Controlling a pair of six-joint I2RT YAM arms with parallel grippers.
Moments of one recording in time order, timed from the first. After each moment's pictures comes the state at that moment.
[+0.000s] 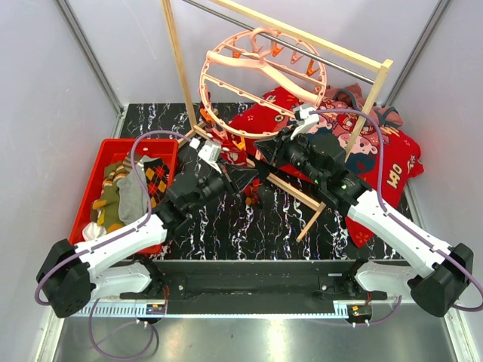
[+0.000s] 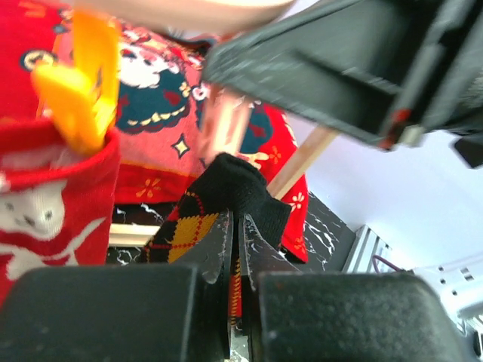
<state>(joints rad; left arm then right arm) -0.81 1.09 0.67 0.52 0.11 -0.52 0.69 1.17 1.08 0.06 -0.03 0.41</state>
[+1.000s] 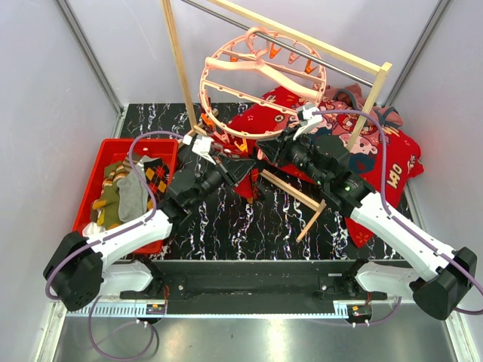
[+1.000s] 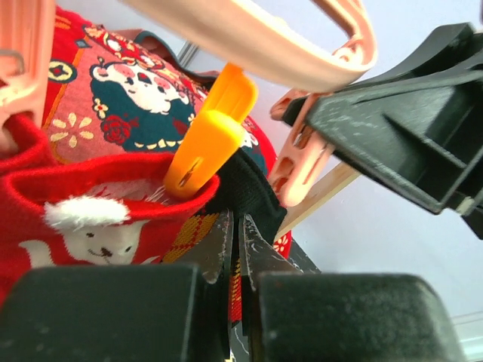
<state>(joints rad) -0.74 1.18 0.64 0.71 0.08 -0.70 0.69 1.15 1.08 0.05 -0.02 0.39</state>
